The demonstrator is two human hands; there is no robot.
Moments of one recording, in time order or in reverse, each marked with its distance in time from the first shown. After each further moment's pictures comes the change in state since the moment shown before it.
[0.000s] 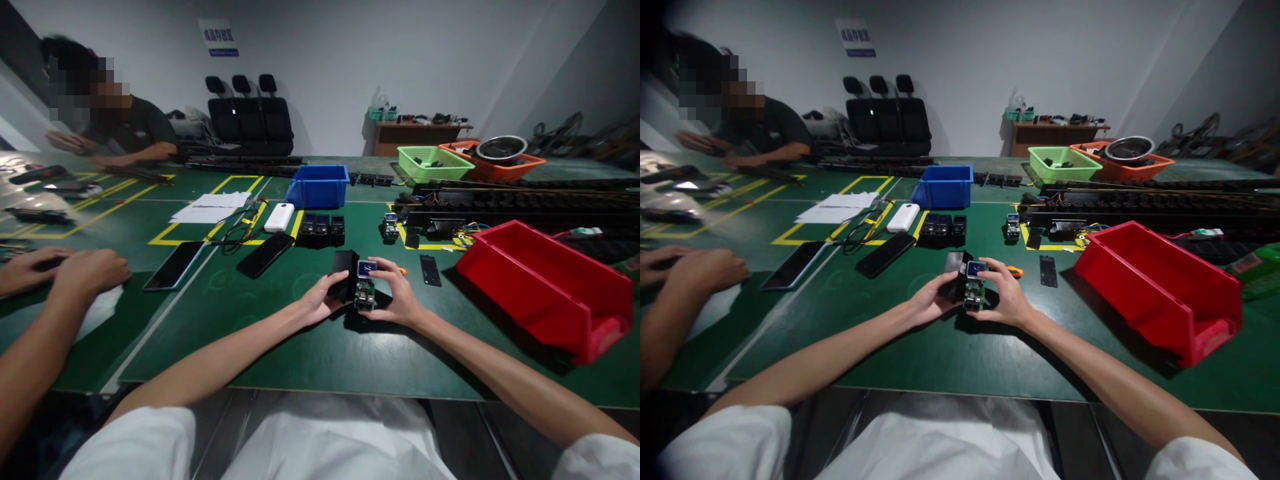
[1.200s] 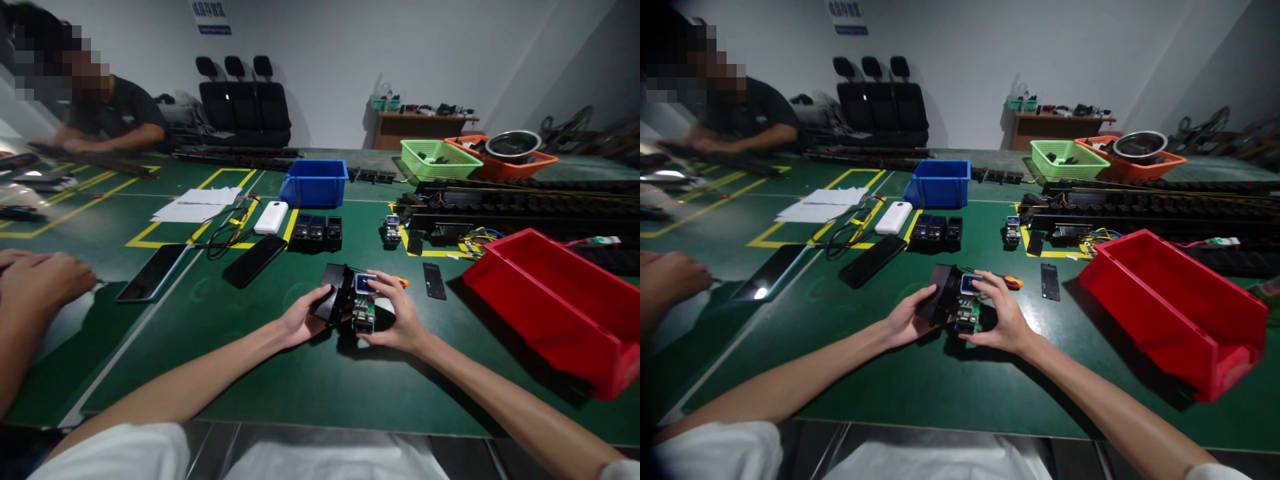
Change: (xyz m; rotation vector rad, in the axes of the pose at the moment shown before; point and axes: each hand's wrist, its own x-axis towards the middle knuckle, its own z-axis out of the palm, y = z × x) left_hand -0.006 0.015 -0.013 -0.049 -0.003 -0.149; right_hand 0.003 -0.005 -0.001 0.092 -0.029 0.145
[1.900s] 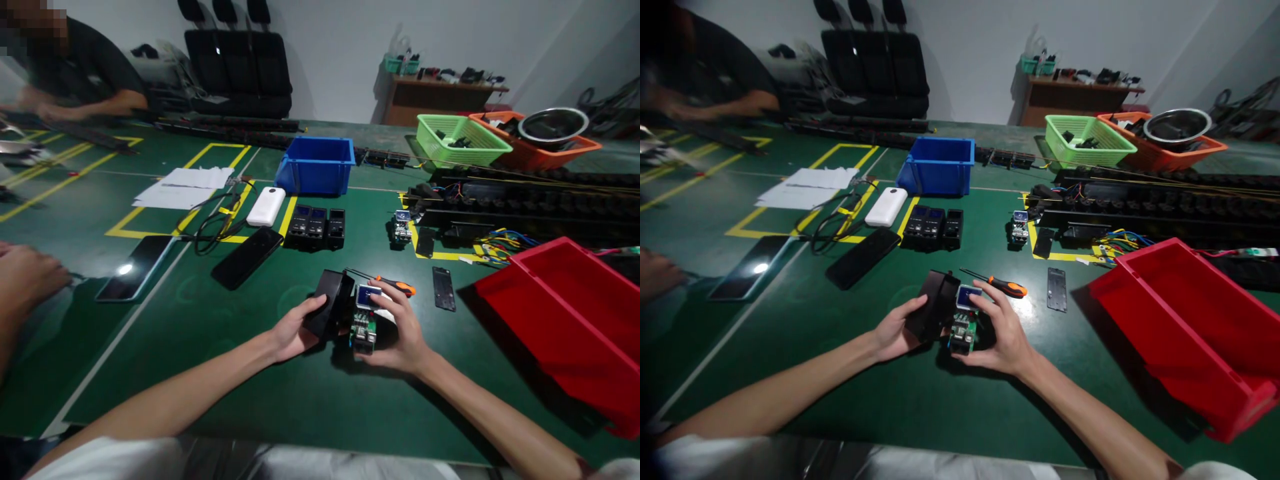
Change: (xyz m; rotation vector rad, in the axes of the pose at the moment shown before) left_hand 0.003 0.009 -0.002 -0.104 0.005 -0.054; right_hand 0.006 0.006 0.002 0.029 -0.032 0.065
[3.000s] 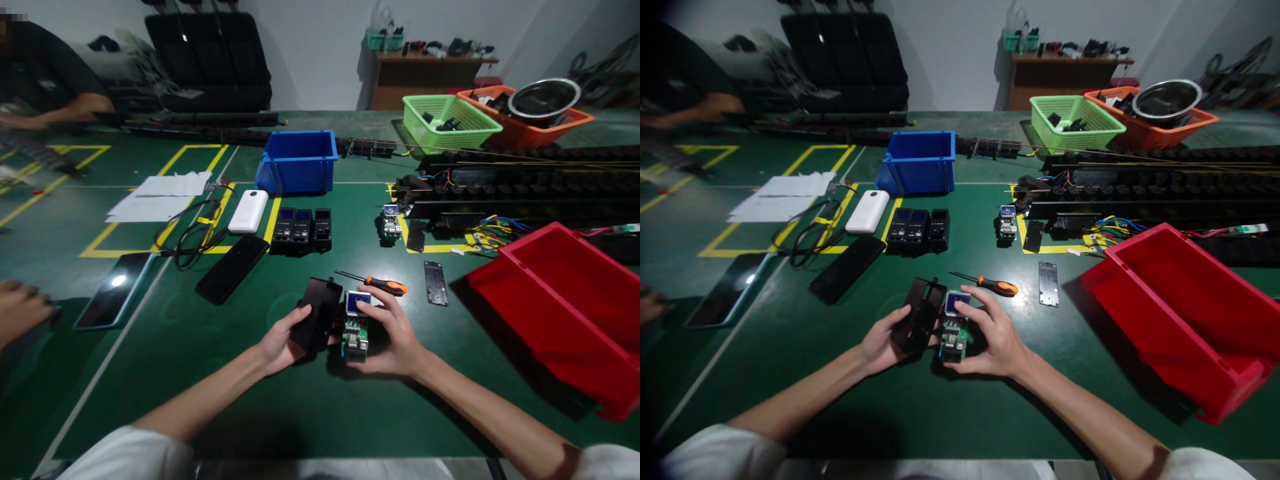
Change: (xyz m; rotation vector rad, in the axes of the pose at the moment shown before) left_hand 0.004 0.005 -0.006 -0.018 -0.085 -0.059; right_hand 0.003 0.004 -0.006 0.057 0.003 -0.010
